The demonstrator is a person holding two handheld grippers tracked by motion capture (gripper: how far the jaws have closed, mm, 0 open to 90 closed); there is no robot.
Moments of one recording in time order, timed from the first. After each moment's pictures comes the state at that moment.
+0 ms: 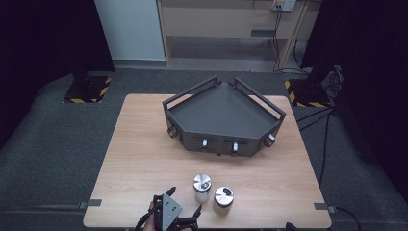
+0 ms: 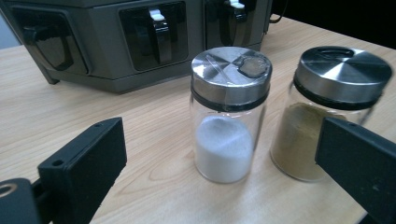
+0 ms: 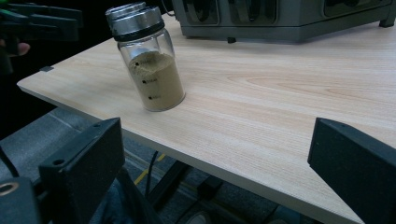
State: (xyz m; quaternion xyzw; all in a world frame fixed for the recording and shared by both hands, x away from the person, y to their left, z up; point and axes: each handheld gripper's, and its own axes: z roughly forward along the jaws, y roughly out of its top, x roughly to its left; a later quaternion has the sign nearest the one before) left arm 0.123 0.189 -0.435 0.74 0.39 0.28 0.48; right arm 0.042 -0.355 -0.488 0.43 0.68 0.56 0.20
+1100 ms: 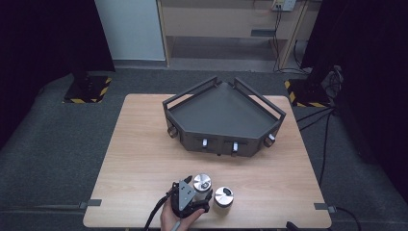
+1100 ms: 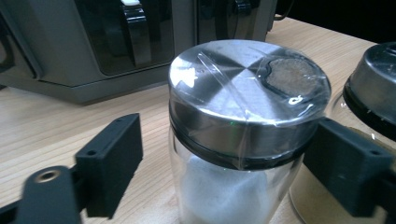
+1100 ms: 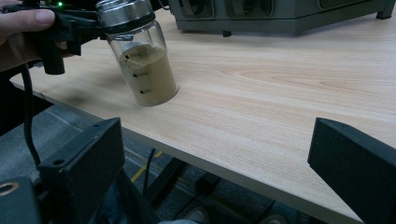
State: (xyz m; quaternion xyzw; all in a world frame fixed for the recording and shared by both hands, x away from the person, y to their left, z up) left arm 0.173 0.168 -0.467 0.73 0.39 0.26 0.50; right arm 0.047 -0.359 -0.491 0.43 0.69 0.55 0.19
